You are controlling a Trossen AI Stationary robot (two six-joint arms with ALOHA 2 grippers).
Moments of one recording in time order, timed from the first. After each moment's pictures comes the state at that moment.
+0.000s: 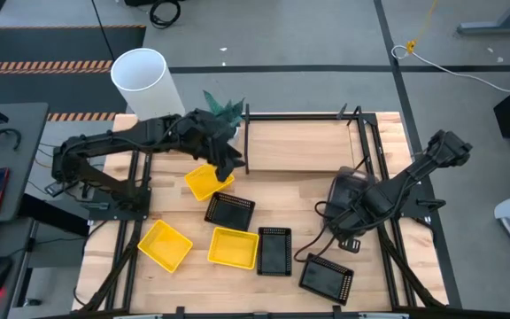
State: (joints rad) left arm 0.13 1.39 1.44 -0.67 0.08 -0.38; right arm 0.57 1.36 1.11 -1.29 0.01 0.93
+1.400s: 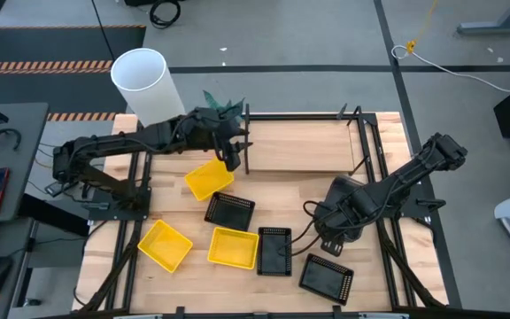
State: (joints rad) left arm 0.24 1.40 1.27 -0.31 -0.10 0.05; right arm 0.50 1.42 1.11 -1.10 -0.05 1.04
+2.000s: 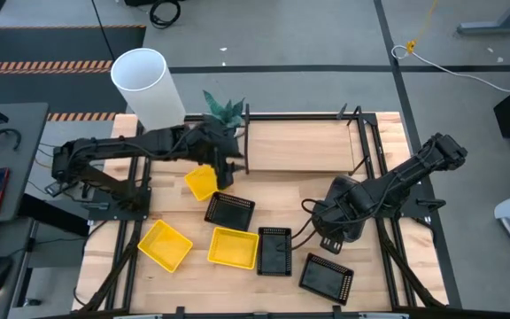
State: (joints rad) left arm 0.14 1.39 1.27 -0.52 0.01 -0.04; right arm 0.46 1.42 1.11 -1.10 -0.12 0.99
